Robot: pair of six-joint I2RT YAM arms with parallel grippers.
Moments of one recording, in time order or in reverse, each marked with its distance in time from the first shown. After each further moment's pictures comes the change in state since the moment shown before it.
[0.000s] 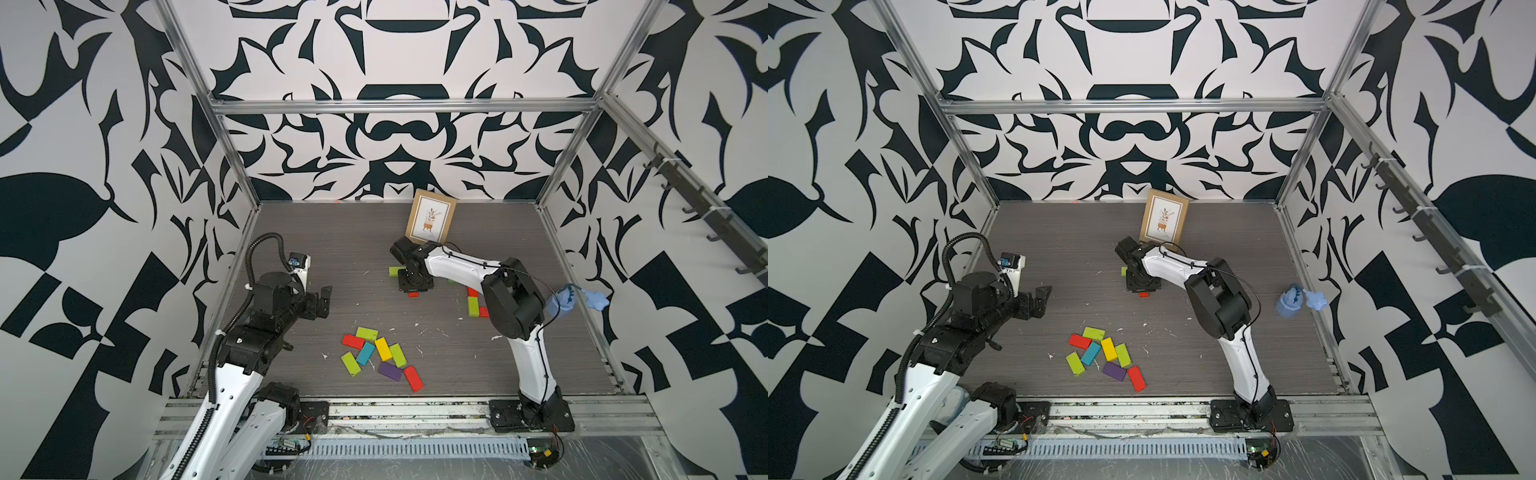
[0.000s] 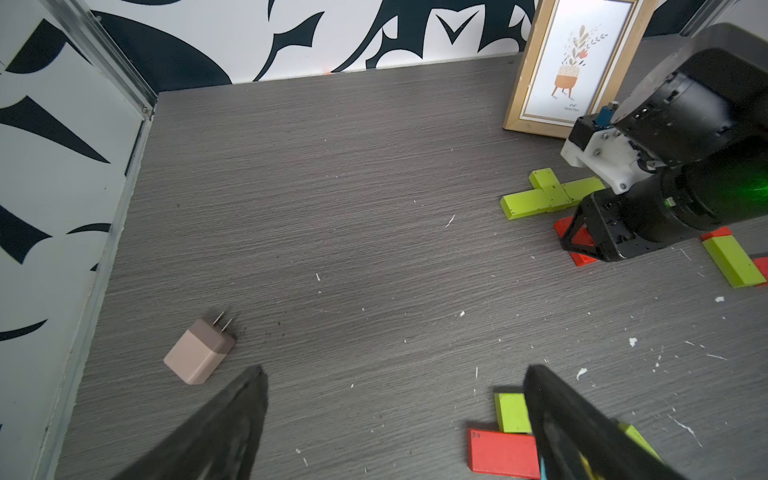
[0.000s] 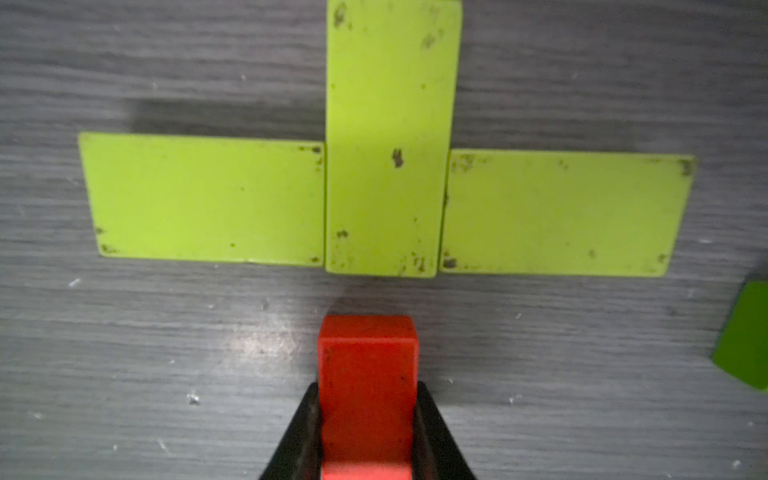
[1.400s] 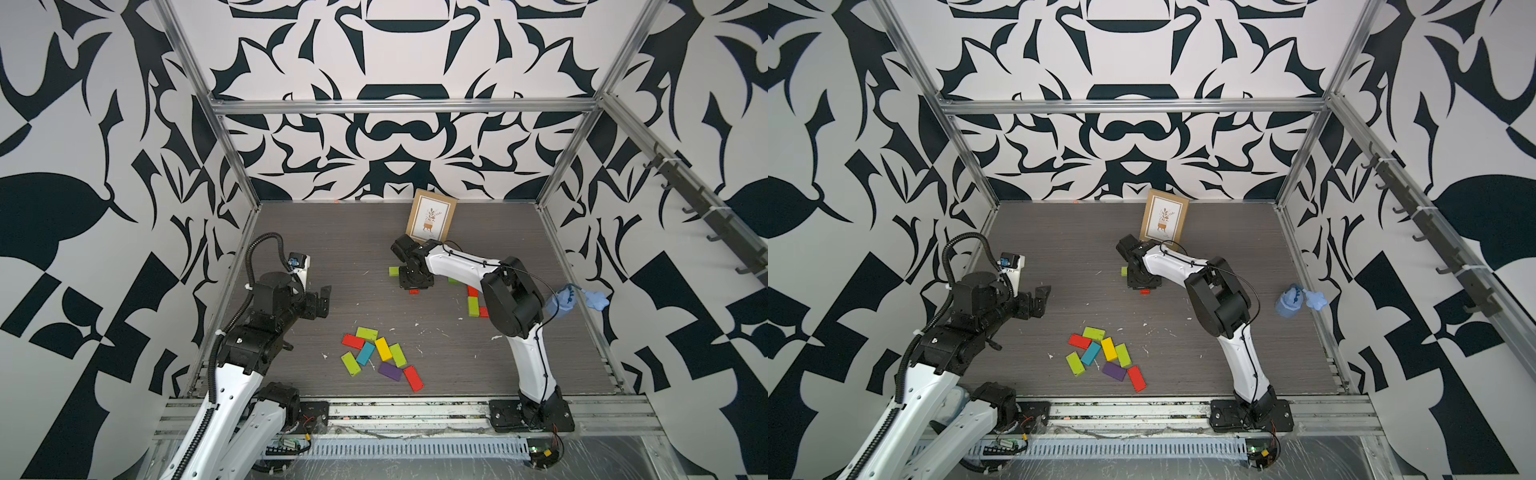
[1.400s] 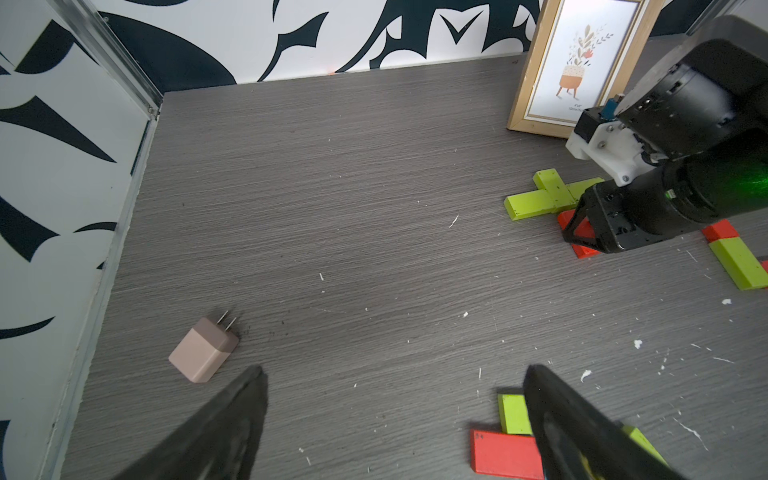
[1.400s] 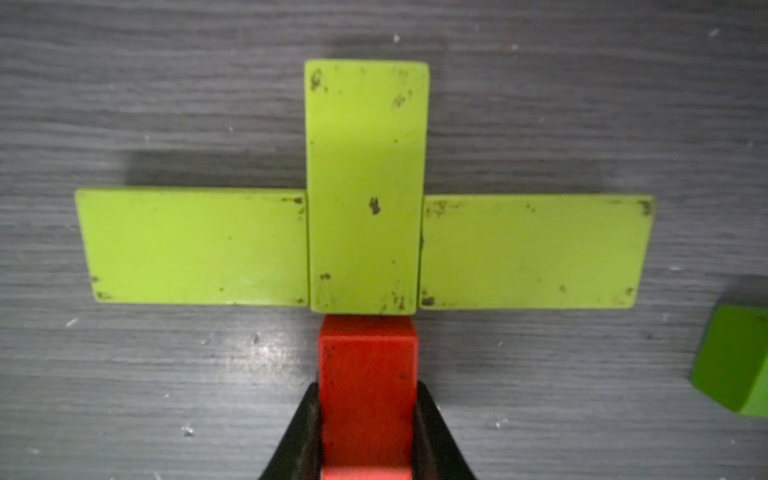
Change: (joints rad) left arm 0.000 0.000 0.000 0.000 -0.010 0.000; right arm -0.014 0.011 0.018 0.011 0.022 0.005
